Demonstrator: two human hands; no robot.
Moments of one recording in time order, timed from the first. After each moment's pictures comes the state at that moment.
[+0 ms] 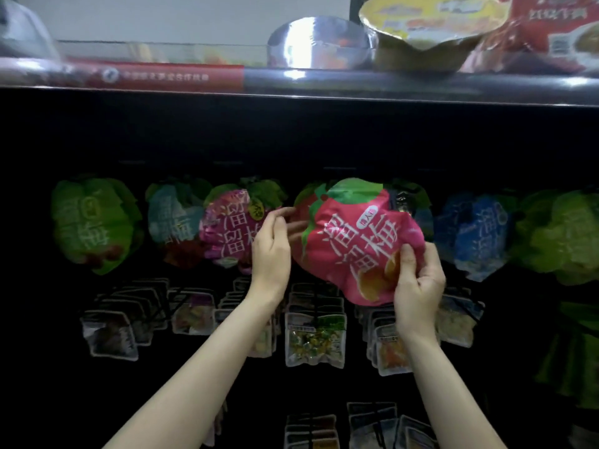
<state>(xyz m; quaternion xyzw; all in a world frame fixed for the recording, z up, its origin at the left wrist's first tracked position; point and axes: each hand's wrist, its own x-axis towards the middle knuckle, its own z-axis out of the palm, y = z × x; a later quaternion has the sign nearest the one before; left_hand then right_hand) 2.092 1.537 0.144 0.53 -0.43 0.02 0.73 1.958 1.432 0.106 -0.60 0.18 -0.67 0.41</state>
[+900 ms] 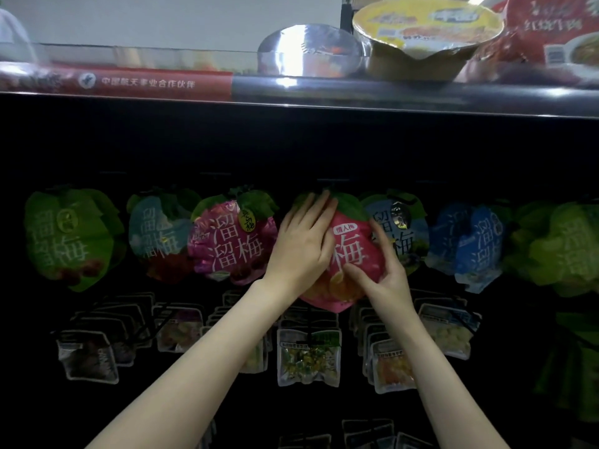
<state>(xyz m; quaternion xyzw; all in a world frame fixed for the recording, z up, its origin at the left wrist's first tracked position) 2.104 1.489 0.160 0.64 -0.59 0.33 0.36 1.977 1.407 0.115 -0.73 0.07 -0.51 0.44</state>
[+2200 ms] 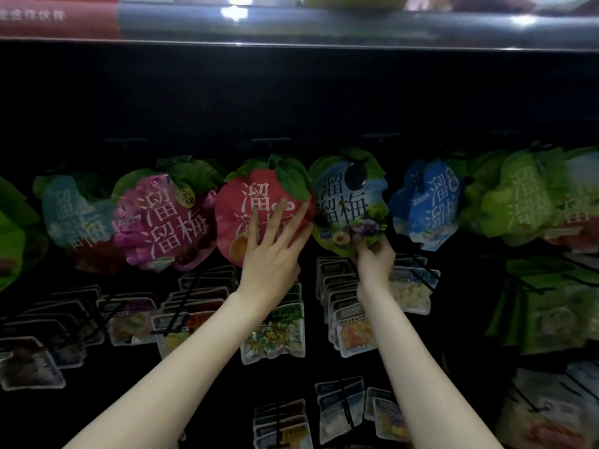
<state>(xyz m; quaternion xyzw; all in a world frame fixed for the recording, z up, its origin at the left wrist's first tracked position) 2.101 1.448 0.091 0.67 -0.54 0.50 0.11 1.980 1.338 0.082 -0.45 0.34 -0.58 0.58</state>
